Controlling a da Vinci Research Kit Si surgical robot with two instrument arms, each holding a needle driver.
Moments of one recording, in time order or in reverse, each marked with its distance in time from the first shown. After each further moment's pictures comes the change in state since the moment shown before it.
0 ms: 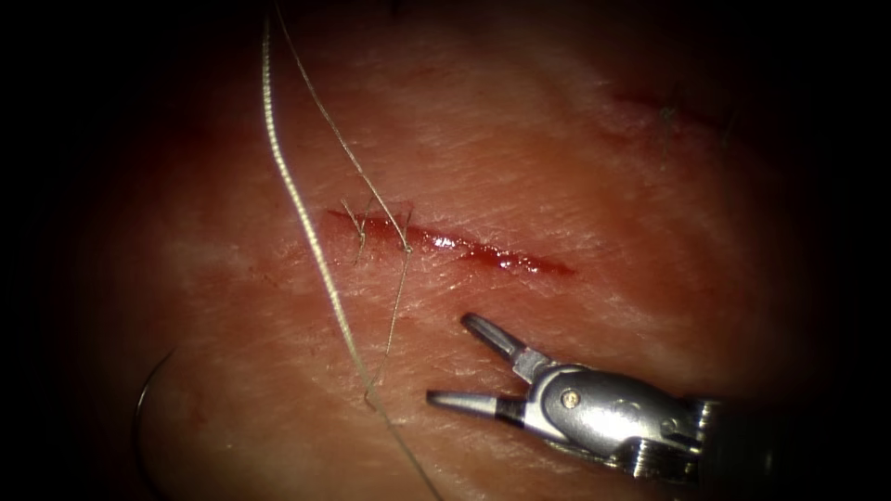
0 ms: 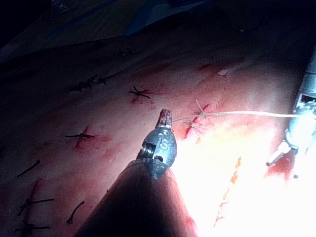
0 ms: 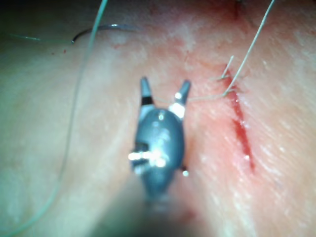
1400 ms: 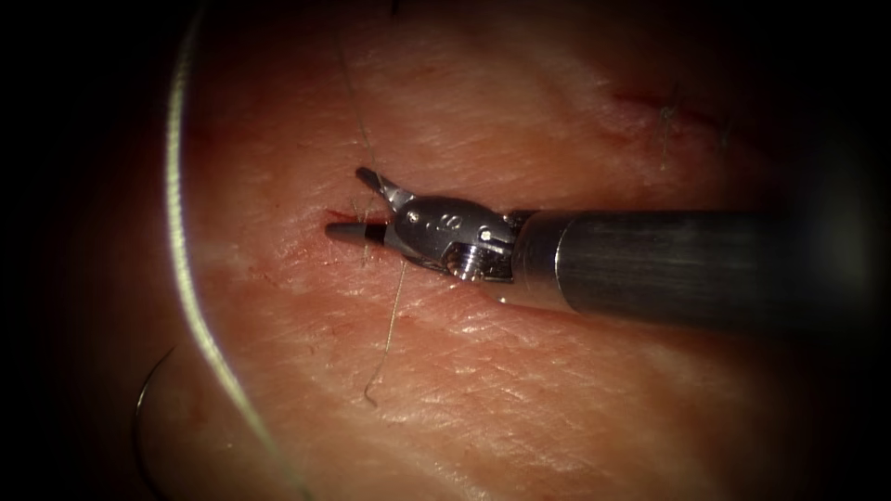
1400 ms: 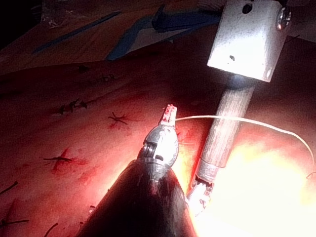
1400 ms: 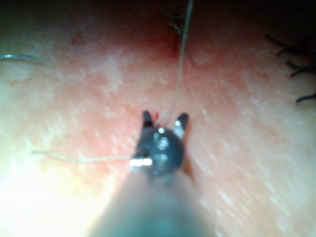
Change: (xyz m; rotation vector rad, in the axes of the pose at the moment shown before) right arm -0.004 0.009 0.018 -0.125 -0.096 -0.099; left arm 0.013 0.005 -0.001 -0.071 0.135 -0.026
